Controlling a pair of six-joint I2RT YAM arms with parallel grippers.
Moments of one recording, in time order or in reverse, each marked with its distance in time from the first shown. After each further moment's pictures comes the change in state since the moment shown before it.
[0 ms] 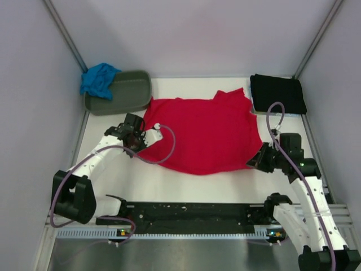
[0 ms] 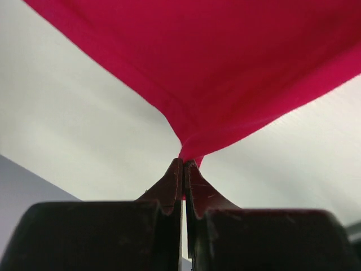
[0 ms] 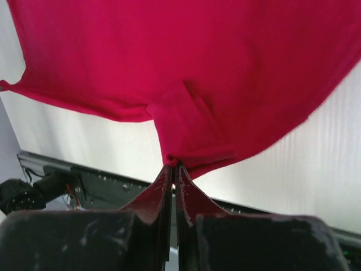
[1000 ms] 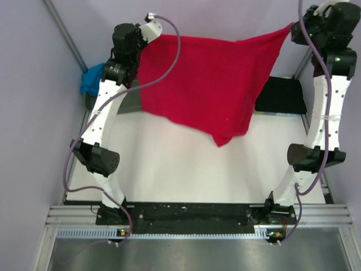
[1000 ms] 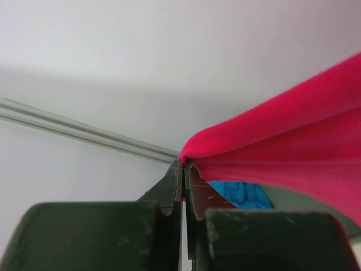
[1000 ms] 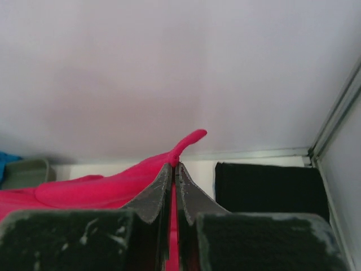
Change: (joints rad) left arm -0.008 0.494 1.248 0.274 -0.338 0.048; right arm -0.109 1.105 1.777 0.094 0.224 -0.320
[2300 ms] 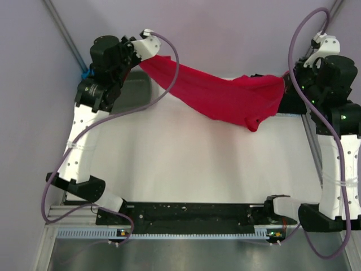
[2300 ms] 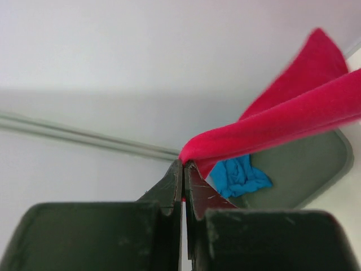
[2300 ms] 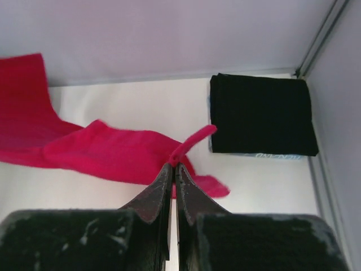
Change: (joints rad) left arm -0.075 -0.266 -0.122 -0.163 0.118 0.089; right arm 0.138 -0.617 -0.708 -0.061 0.163 -0.031
